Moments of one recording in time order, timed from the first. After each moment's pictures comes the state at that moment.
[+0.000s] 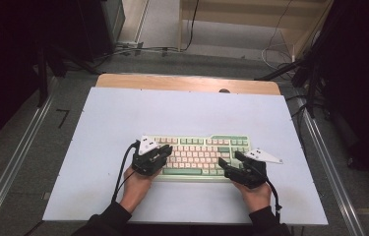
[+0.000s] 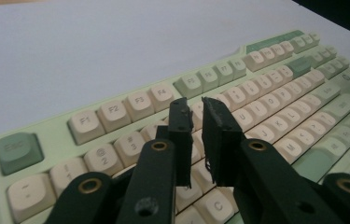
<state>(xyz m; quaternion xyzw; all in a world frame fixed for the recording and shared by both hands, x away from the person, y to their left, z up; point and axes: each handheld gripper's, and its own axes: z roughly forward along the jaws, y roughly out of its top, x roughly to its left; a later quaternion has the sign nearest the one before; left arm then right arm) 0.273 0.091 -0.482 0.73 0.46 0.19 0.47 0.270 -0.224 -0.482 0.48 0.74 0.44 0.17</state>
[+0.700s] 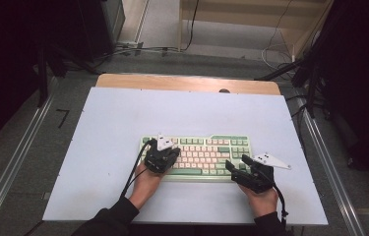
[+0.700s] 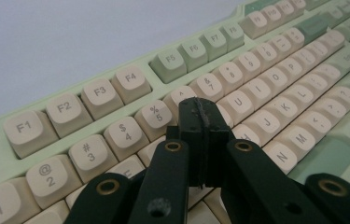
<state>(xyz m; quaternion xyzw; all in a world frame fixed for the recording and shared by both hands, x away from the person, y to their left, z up) 0.289 0.064 -0.492 0.78 0.45 0.17 0.40 0.260 -0.239 -0.482 0.50 0.73 0.44 0.18</state>
